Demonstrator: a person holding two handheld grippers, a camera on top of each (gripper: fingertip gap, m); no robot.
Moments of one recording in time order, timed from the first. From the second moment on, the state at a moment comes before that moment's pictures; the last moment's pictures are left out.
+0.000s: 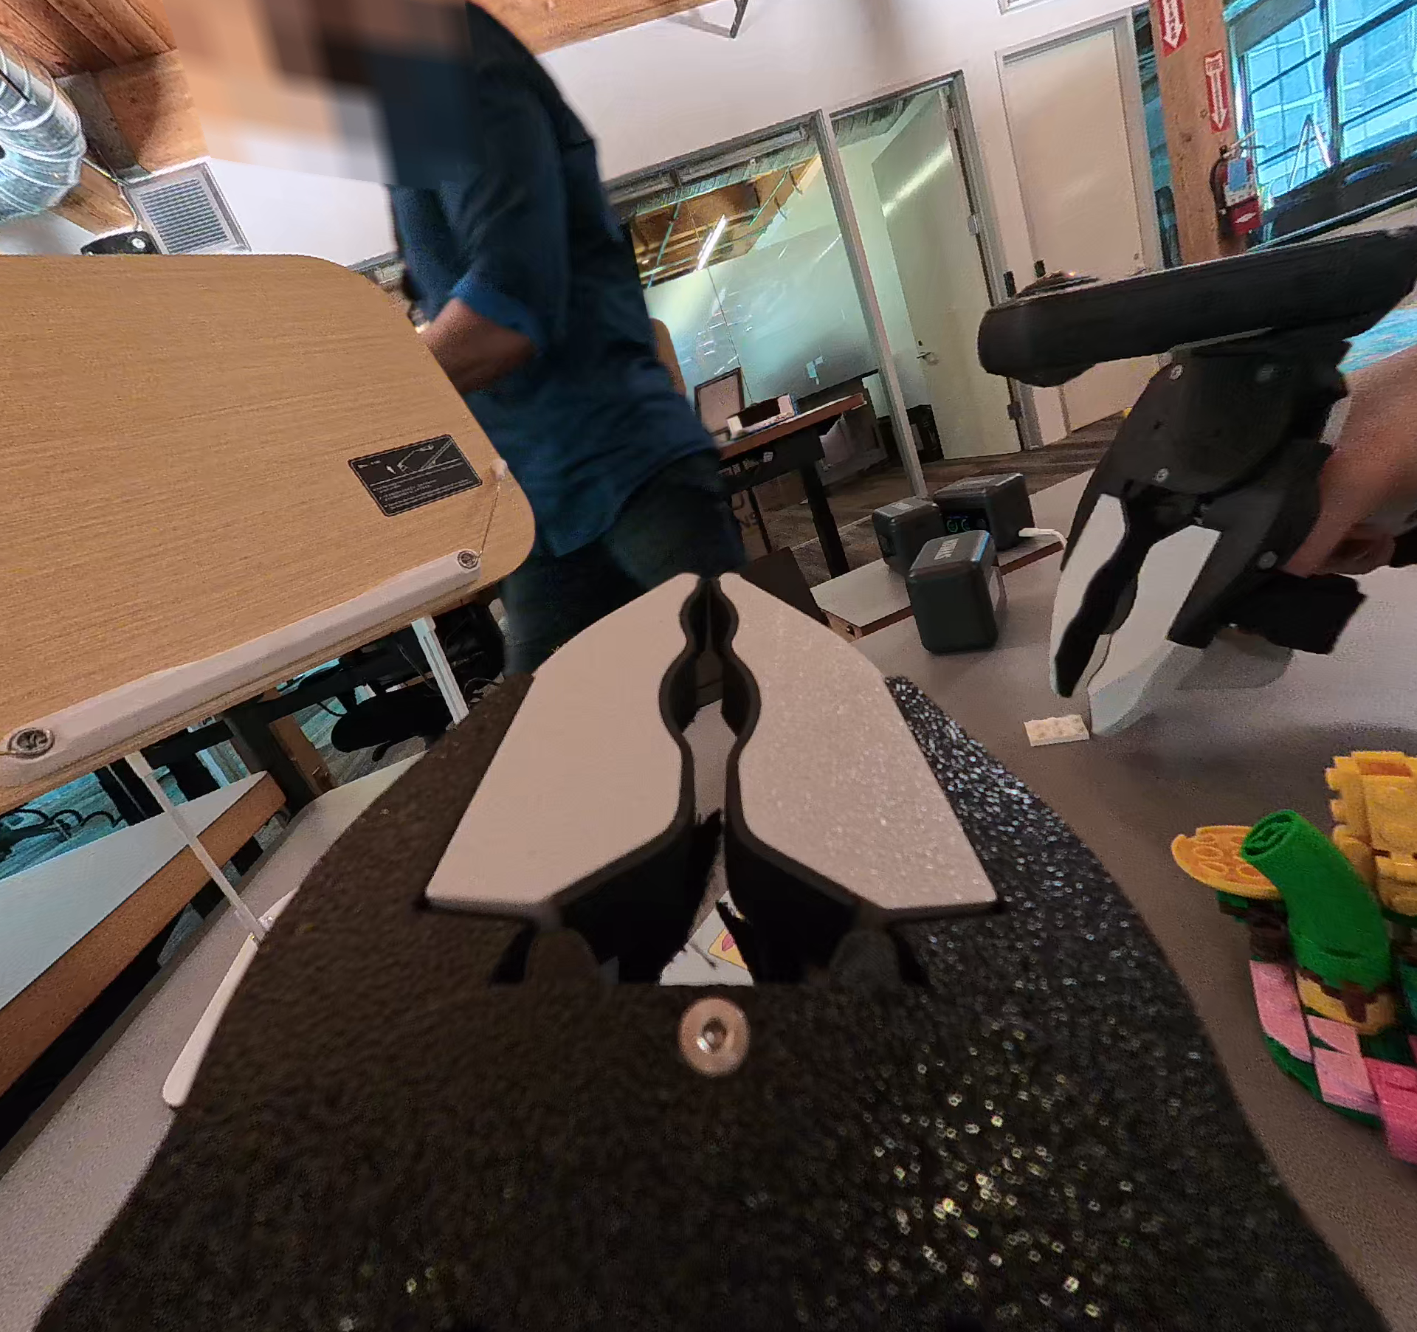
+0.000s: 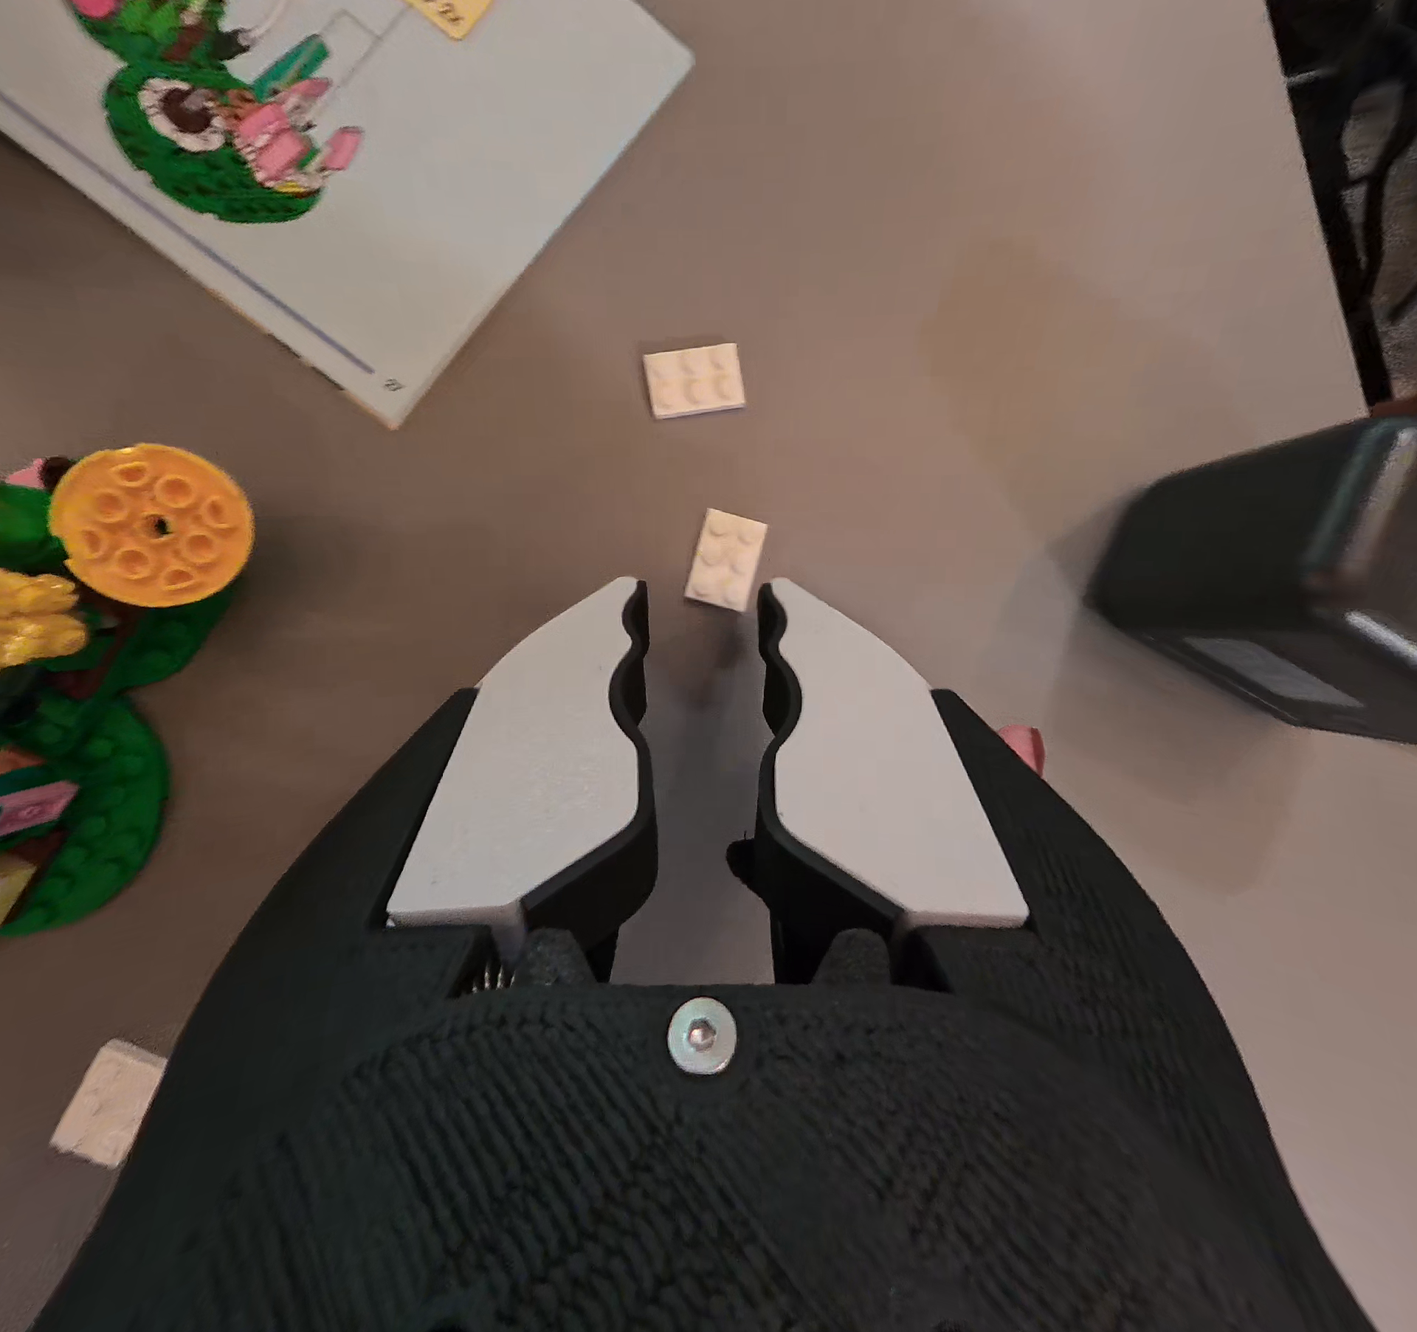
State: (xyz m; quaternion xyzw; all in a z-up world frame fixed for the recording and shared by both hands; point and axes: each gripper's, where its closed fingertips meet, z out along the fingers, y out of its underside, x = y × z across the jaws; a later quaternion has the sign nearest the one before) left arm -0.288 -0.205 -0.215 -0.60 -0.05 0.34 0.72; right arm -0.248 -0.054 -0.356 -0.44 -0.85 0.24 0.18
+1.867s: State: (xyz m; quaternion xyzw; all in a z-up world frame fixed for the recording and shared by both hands) left arm -0.284 -0.196 -0.223 -0.62 -0.04 0.34 0.71; right arm -0.098 0.063 -0.358 -0.37 -0.92 -0.01 0.09
